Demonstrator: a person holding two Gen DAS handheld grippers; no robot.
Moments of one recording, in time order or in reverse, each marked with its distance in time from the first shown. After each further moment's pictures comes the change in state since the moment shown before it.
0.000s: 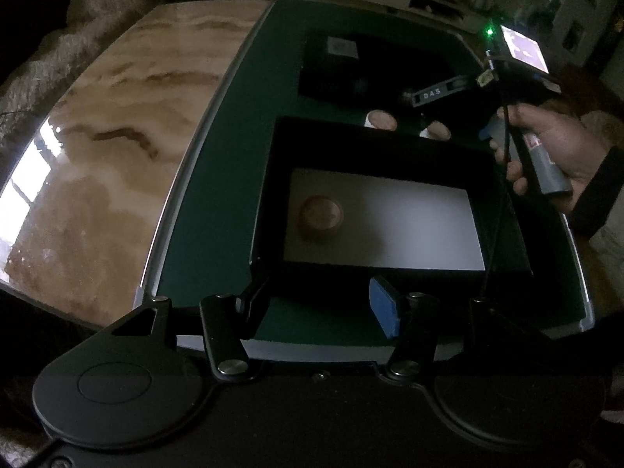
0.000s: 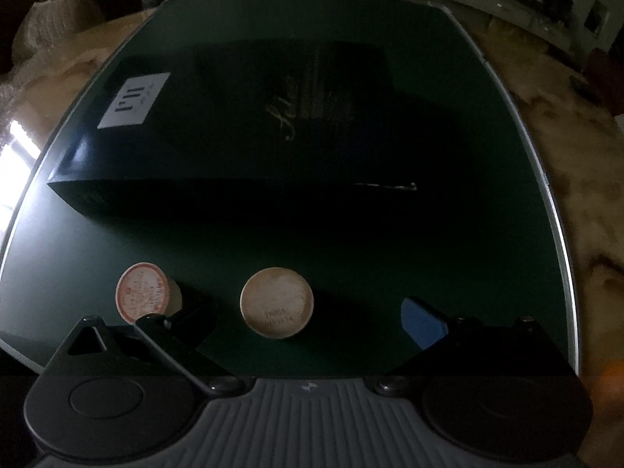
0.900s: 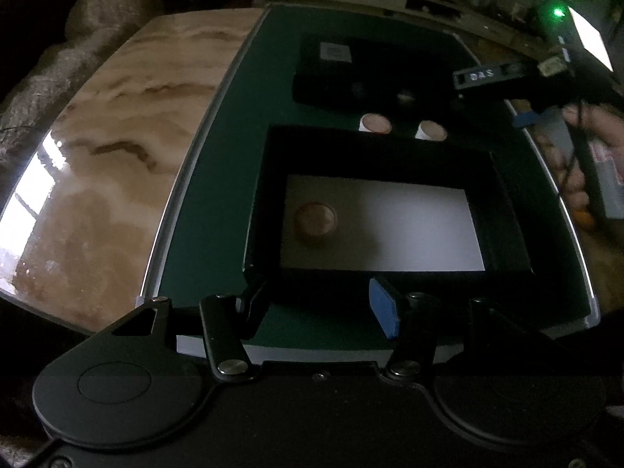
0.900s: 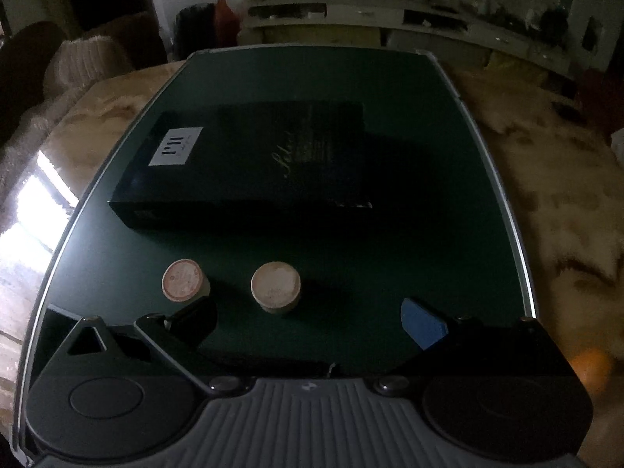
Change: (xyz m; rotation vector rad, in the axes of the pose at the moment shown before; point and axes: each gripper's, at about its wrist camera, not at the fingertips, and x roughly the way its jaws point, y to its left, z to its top) left arm 0.001 -0.011 0.000 0.036 -0.019 0.023; right arm -0.076 -0.024 -0.026 0.006 -0.145 0.071
